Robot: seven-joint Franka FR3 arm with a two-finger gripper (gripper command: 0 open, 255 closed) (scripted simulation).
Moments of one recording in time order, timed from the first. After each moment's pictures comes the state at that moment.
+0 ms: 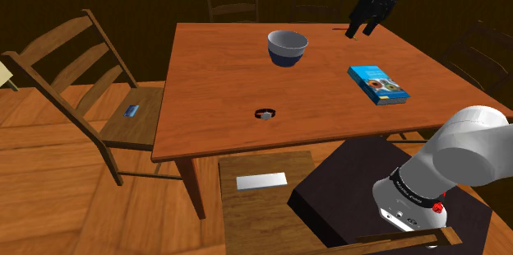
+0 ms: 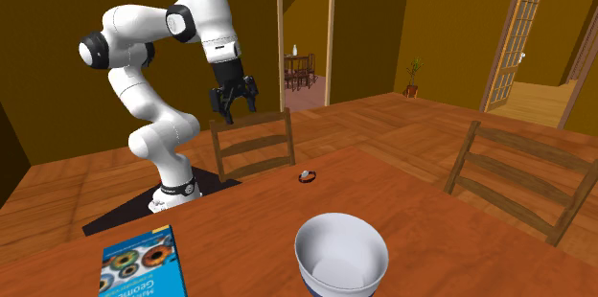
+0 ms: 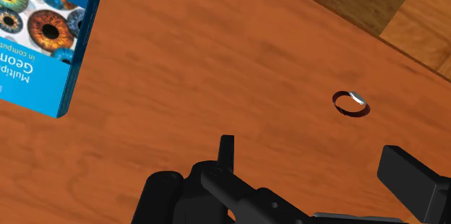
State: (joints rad) arm 0.00 -0.74 -0.05 -2.31 0.07 1.71 0.06
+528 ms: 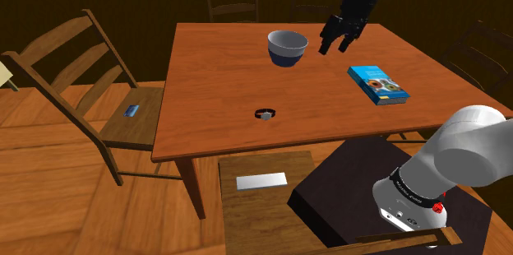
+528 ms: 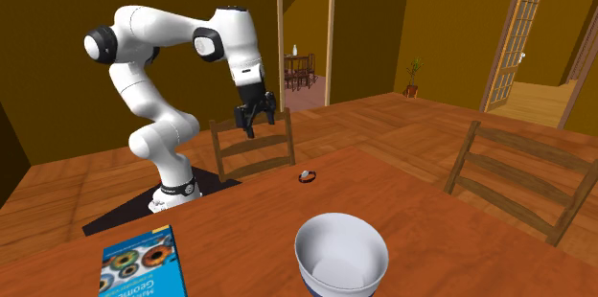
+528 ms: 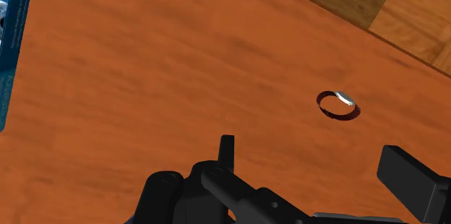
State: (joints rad) arm 0.03 -0.62 0.01 -2.36 0.14 1.84 0.15
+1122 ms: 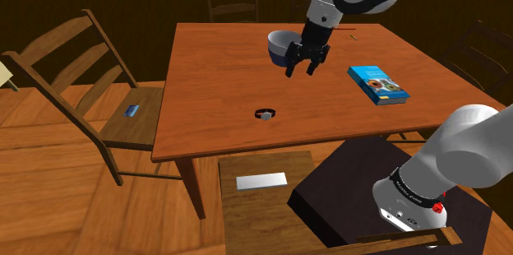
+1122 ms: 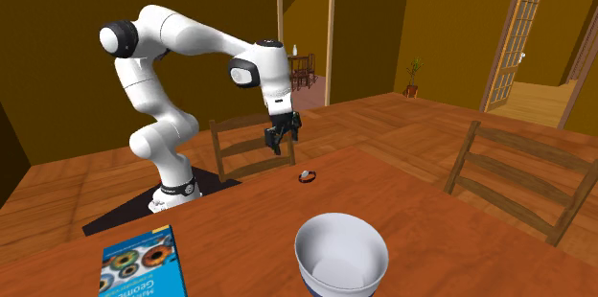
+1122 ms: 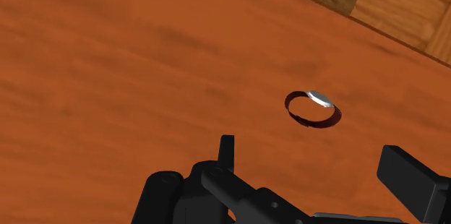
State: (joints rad) arm 0.08 -0.39 0.09 -2.37 0.24 2.03 0.26
